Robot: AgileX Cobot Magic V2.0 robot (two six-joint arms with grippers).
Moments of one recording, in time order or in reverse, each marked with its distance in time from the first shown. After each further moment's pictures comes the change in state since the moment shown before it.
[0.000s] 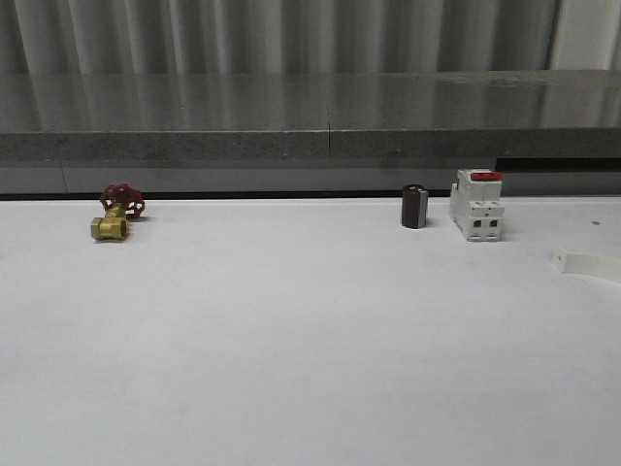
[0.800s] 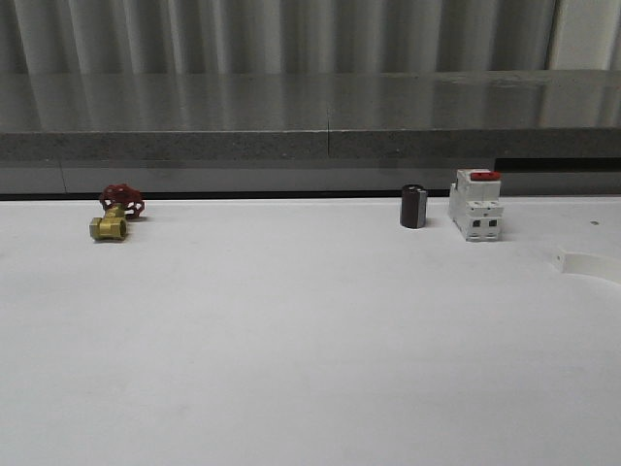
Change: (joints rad) left arm 0.000 0.346 -0.558 -0.090 0.550 0.000; right arm 0.000 0.000 0.000 0.000 0.000 0.000
